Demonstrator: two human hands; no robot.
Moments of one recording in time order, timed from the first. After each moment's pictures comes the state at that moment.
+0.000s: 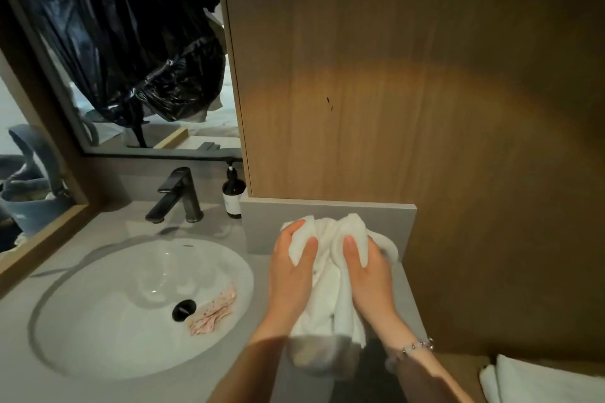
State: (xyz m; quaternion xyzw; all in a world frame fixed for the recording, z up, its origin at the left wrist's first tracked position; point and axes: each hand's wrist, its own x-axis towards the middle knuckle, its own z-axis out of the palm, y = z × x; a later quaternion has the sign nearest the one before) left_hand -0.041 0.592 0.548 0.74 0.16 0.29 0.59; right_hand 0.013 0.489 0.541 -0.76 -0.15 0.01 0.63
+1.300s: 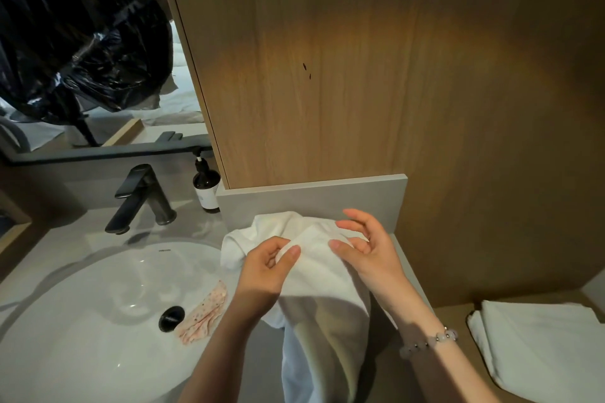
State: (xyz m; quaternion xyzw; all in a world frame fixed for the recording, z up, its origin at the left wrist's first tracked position) left_hand -0.042 0.647 0.525 0.79 0.08 0.17 0.58; right_hand 0.023 0.486 0.537 -0.69 -0.13 0.11 0.70
